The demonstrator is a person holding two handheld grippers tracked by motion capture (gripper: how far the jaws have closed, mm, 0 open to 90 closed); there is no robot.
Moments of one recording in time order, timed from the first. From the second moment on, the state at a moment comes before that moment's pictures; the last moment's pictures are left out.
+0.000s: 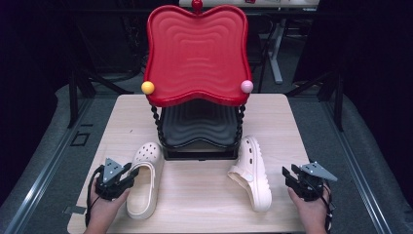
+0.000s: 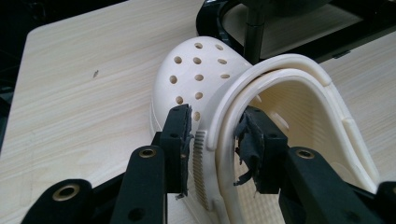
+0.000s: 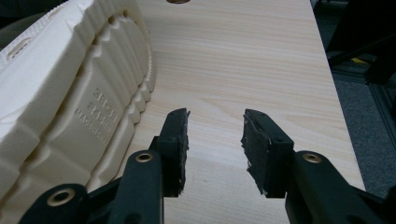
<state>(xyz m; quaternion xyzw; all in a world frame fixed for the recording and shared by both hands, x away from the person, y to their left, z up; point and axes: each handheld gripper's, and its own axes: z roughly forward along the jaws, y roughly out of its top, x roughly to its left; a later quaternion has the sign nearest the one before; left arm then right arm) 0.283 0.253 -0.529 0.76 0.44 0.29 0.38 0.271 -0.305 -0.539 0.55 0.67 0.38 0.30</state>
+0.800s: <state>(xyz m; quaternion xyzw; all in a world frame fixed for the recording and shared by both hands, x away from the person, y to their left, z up) 0.276 0.265 -0.522 0.72 0.47 0.28 0.43 0.250 -0.253 -0.508 0.46 0.71 0.43 0.31</state>
